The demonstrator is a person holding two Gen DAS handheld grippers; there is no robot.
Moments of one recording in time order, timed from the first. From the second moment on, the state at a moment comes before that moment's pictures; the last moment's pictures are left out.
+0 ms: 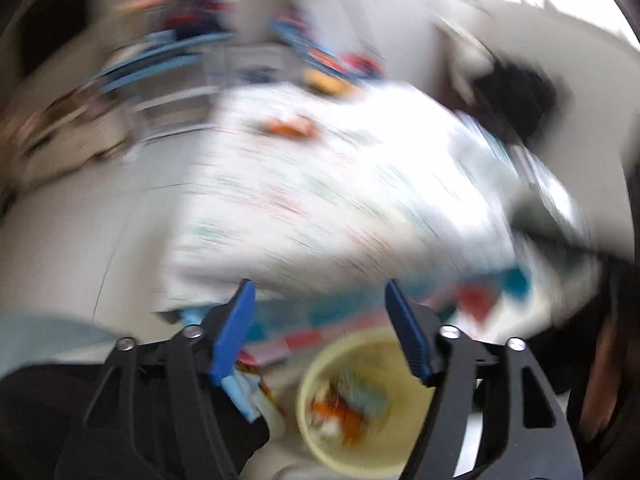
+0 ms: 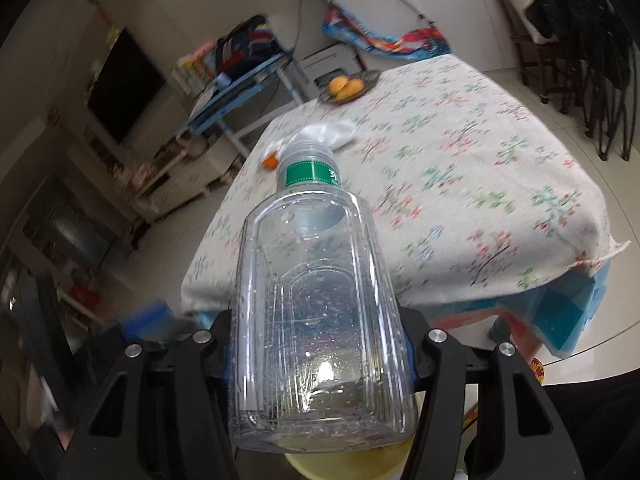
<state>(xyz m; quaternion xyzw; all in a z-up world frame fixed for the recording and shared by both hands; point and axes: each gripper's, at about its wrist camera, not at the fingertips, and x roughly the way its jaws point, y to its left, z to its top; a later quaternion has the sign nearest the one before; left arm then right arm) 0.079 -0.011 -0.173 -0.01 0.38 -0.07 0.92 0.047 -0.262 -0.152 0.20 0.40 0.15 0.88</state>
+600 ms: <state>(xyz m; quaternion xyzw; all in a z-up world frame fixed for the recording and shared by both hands) 0.081 0.023 -0.164 -0.09 0.35 -0.01 0.93 0.014 -0.158 -0.217 -0.04 0.54 0.26 0.80</state>
